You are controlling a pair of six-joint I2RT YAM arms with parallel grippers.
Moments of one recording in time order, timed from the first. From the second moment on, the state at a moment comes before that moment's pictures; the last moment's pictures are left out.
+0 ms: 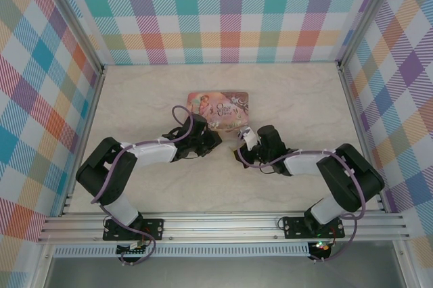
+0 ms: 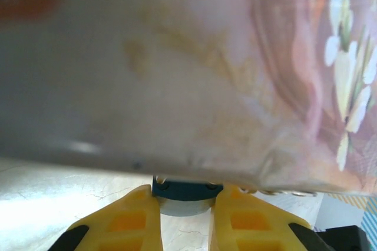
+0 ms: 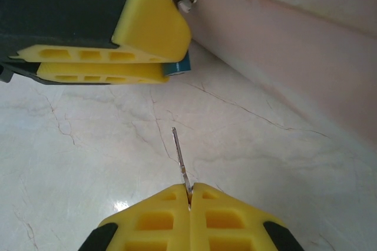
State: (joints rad) left arm -0.67 1.65 0.83 0.06 0.20 -1.21; right arm 0.60 1.54 0.51 0.37 -0.44 0.10
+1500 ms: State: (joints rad) left arm -0.67 1.65 0.82 0.08 0.20 -1.24; right arm 0.62 1.72 0.62 0.45 -0.44 0.09
